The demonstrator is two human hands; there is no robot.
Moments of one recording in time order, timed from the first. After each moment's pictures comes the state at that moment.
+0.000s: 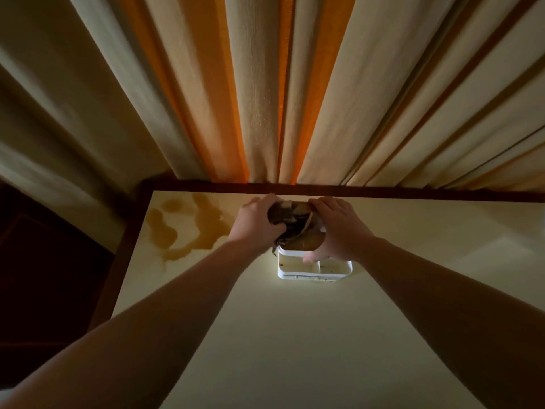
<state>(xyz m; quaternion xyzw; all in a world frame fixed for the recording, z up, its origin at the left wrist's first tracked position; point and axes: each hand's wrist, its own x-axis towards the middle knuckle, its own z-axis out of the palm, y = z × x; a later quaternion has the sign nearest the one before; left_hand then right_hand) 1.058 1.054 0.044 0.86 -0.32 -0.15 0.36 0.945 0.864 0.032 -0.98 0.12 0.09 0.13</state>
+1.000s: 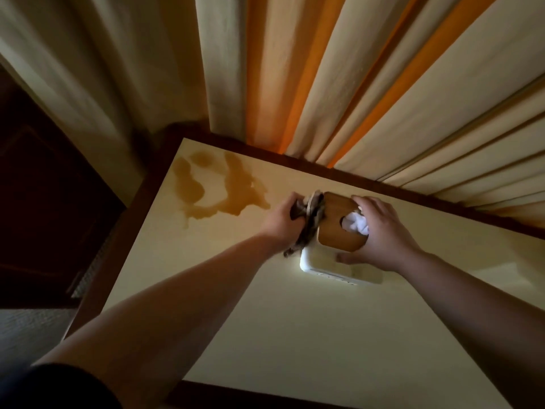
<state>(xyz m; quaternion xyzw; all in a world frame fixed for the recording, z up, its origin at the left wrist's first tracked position) 1.052 1.083 -0.015 0.77 -0.16 -0.33 0.52 0.937 0.889 0.046 -0.97 0.19 0.11 0.15</state>
